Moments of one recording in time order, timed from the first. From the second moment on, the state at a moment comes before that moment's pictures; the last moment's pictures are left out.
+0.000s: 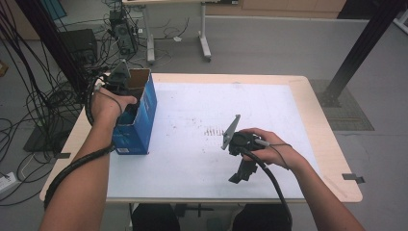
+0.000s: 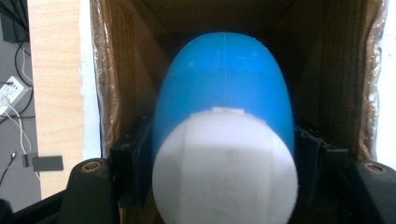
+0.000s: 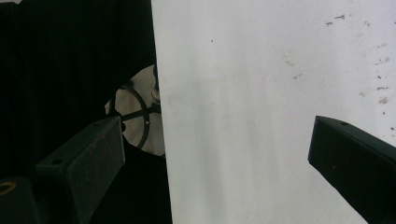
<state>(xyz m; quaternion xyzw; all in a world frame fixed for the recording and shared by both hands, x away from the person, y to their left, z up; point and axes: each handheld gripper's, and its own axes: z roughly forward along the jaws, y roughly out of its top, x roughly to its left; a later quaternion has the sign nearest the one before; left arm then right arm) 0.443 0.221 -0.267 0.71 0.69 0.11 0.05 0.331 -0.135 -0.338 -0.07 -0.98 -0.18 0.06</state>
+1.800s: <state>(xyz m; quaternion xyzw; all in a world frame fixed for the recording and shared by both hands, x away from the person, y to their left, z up) 0.413 0.141 -0.158 0.79 0.59 0.12 0.12 0.330 -0.140 -0.331 -0.08 -0.98 -0.18 0.06</state>
